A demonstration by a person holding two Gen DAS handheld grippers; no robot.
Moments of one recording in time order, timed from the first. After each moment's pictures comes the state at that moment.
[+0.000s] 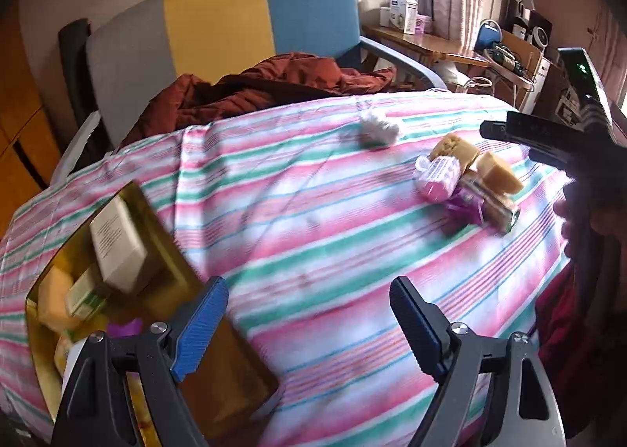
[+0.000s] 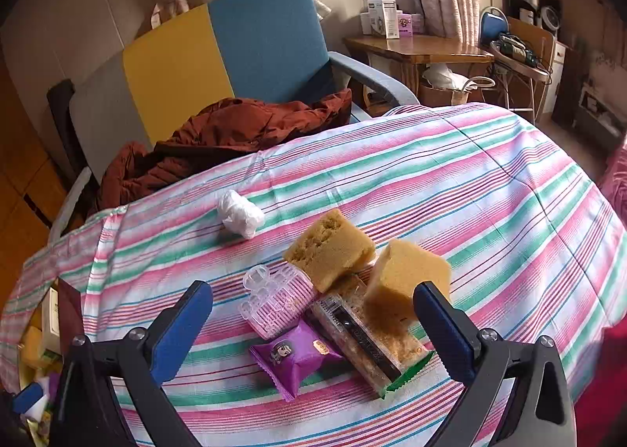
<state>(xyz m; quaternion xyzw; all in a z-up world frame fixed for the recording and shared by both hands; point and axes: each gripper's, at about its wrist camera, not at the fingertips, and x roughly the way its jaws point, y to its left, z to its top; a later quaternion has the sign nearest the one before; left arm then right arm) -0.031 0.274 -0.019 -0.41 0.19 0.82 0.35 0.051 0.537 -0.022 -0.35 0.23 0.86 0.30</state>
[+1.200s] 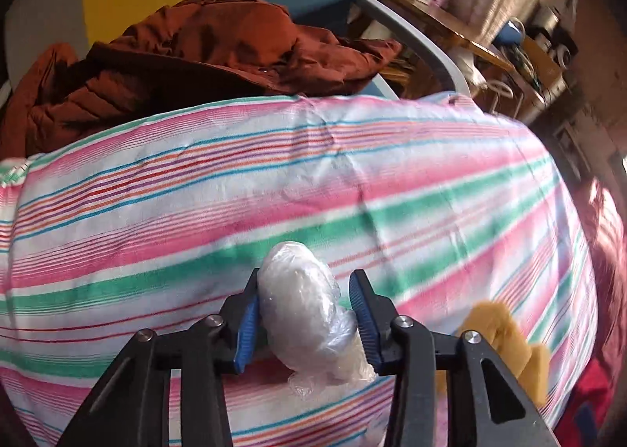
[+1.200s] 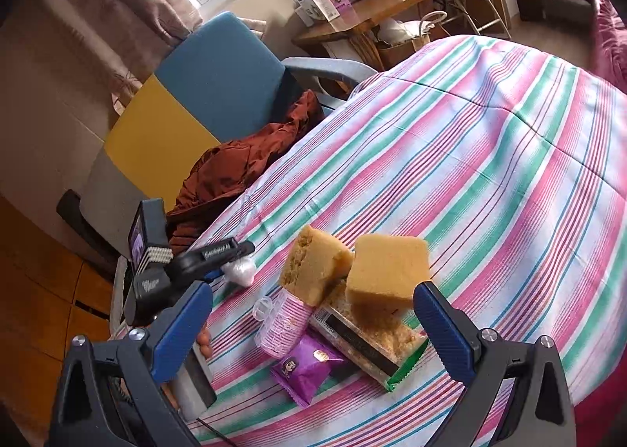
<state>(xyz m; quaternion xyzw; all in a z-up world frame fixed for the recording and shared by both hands) -0.172 0.529 -0.106 -0.53 0.14 0.75 0.37 0.102 0.592 -0.028 -0.27 0.42 0.82 0.29</state>
